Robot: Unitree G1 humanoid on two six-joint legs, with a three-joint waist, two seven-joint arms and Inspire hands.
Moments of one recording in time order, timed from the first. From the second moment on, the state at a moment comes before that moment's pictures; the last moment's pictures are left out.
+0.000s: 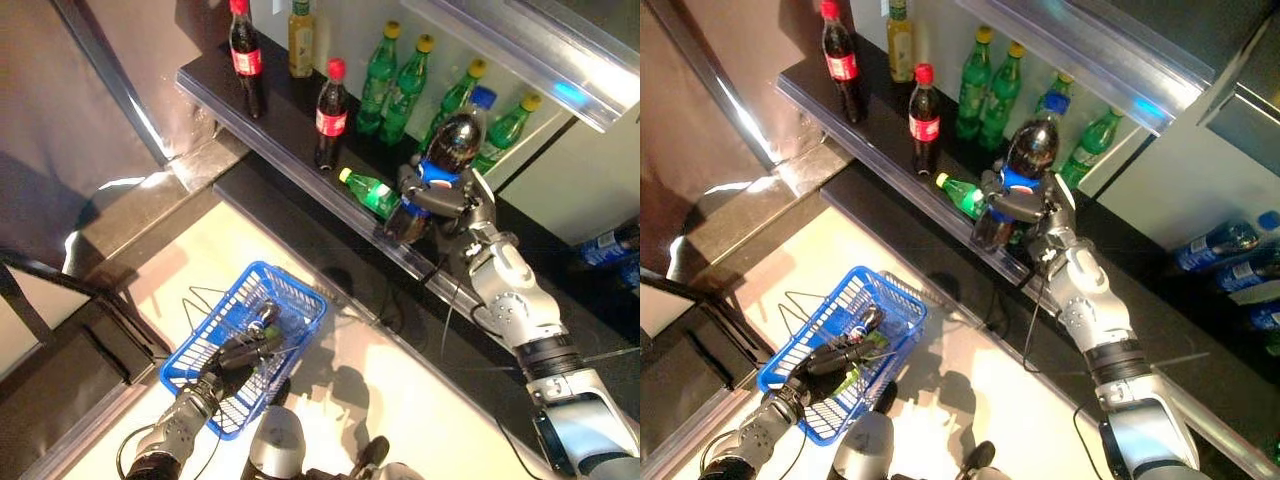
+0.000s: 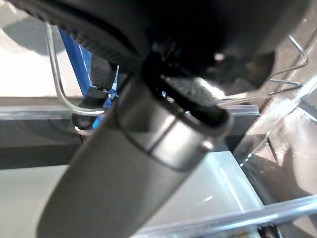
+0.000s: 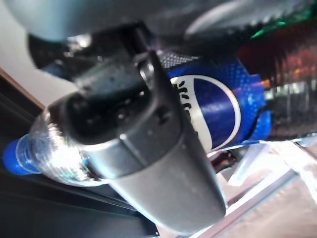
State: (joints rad) left arm -0.08 0.38 -0.02 0.68 -0.90 0.15 -0.39; right arm -0.56 -0.50 0.19 0.30 0.81 0.01 0.00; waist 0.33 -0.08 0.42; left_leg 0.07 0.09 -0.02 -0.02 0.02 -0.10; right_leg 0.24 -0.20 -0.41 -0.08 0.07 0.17
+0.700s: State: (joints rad) left arm 0.00 0.44 -0.03 0.36 -0.95 0.26 -0.39; right arm -0.42 -0.47 0.24 0.23 0.76 0.01 0.00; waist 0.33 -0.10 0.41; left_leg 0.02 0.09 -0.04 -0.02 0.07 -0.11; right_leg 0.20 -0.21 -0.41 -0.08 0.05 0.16
